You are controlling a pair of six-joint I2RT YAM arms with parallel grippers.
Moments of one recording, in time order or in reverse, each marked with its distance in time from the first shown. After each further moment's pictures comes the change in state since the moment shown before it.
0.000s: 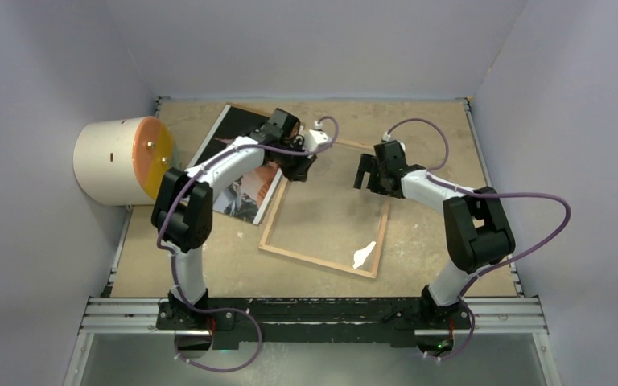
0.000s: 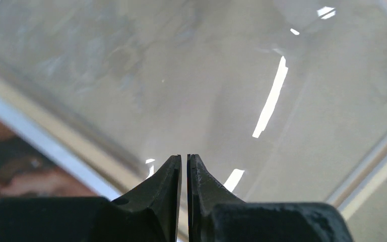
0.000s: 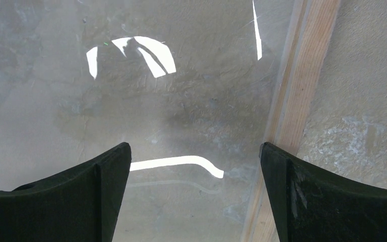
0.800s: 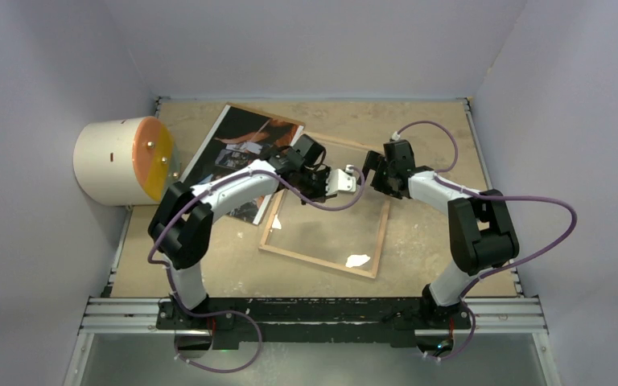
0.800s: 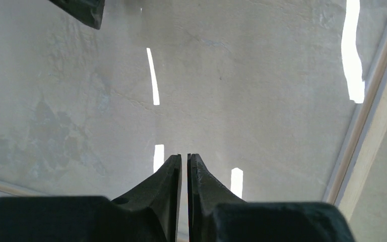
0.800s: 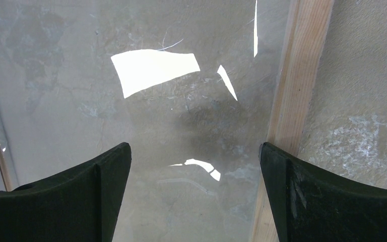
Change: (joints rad) left arm -0.259 -0.108 -0.169 0.124 -0.001 0.299; right arm -0.069 -0.027 -0.037 0.048 -0.114 0.066
